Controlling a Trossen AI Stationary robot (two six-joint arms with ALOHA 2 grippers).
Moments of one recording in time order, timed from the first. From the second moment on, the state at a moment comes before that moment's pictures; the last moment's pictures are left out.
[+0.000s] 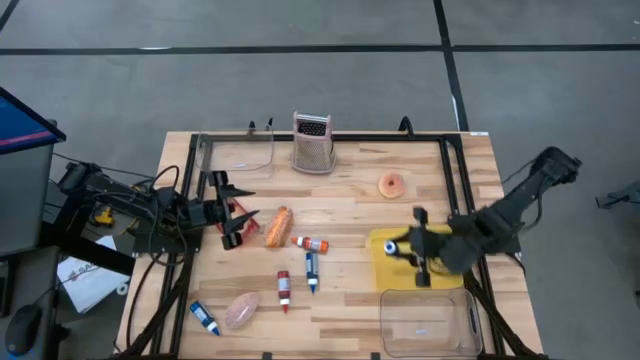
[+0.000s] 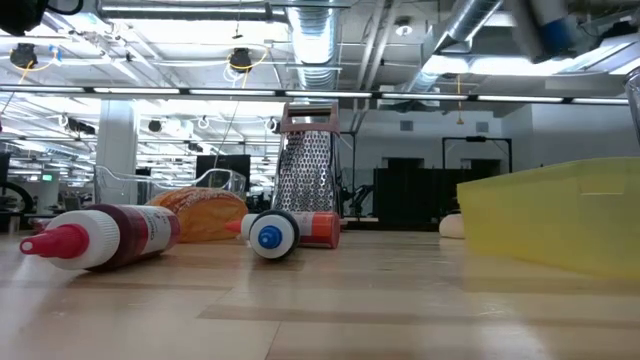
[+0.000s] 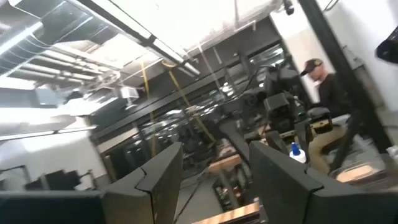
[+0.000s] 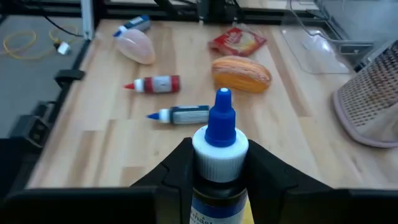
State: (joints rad) left arm -0.30 0.74 0.34 0.87 -0.36 0.60; right arm 0.72 1.09 0.96 -0.59 0.67 0.43
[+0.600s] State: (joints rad) left arm -0.32 0.76 0.34 0.87 -0.09 0.35; right arm 1.23 1.52 0.96 -0.50 1.21 1.07
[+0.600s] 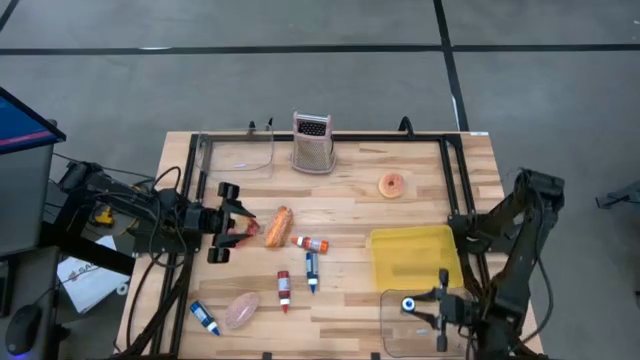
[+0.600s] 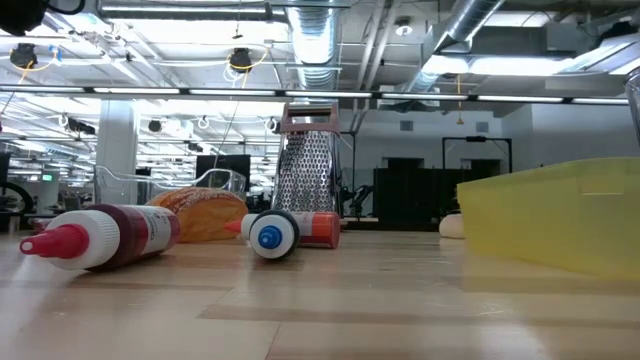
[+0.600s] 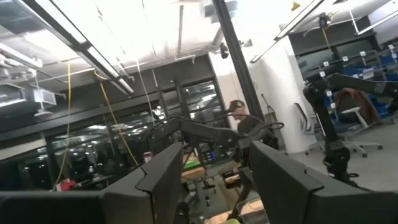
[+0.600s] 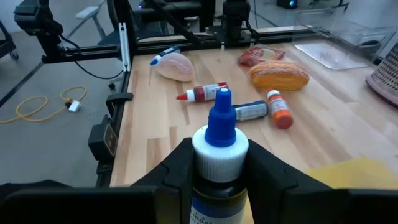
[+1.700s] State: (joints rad) left arm -0.43 0.82 0.34 0.92 -0.09 0.33; right arm 1.19 1.84 1.02 -0.46 1.23 1.39
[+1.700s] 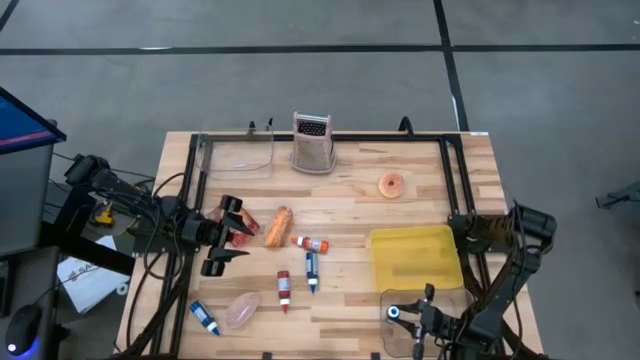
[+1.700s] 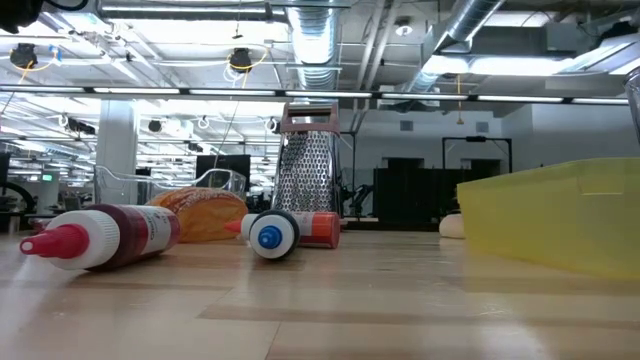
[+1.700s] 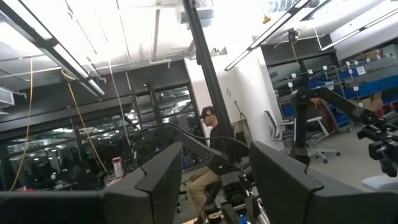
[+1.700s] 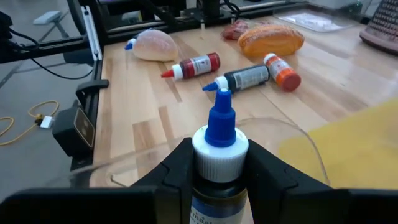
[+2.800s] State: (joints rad) left arm -0.43 0.82 0.34 0.92 -0.08 0.33; right arm 1.18 1.89 1.01 -0.58 1.23 1.52
